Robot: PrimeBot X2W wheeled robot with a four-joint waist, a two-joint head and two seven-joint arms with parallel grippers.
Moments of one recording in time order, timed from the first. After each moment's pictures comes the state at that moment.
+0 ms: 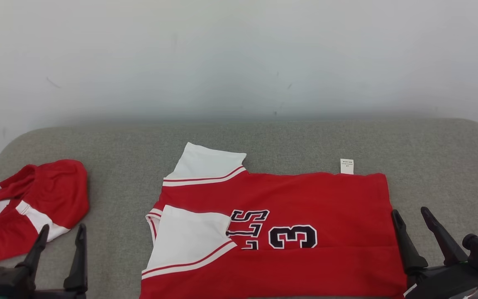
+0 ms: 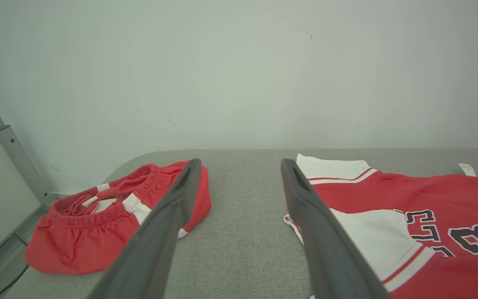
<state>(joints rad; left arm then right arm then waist) 0.01 0.48 -0.34 -0.01 -0.44 0.23 -0.19 0.08 -0.15 -0.06 0.00 0.37 0.13 -0.03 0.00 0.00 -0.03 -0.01</state>
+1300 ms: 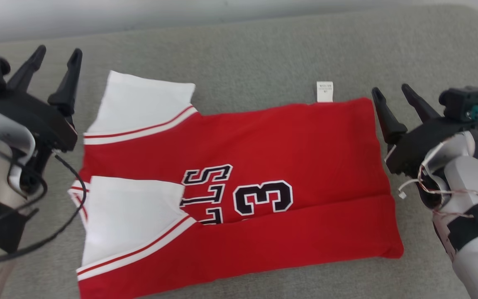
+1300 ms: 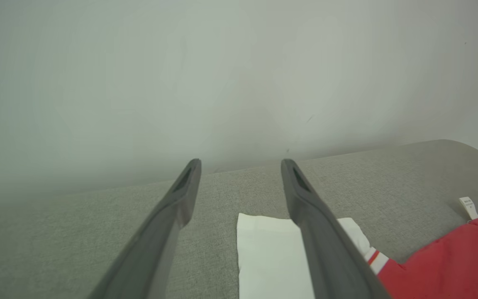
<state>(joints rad) -0.88 0.40 -0.48 0.63 -0.57 -0.12 -0.07 -0.67 -0.24 0.20 0.64 0.50 0.13 -0.05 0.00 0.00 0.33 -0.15</state>
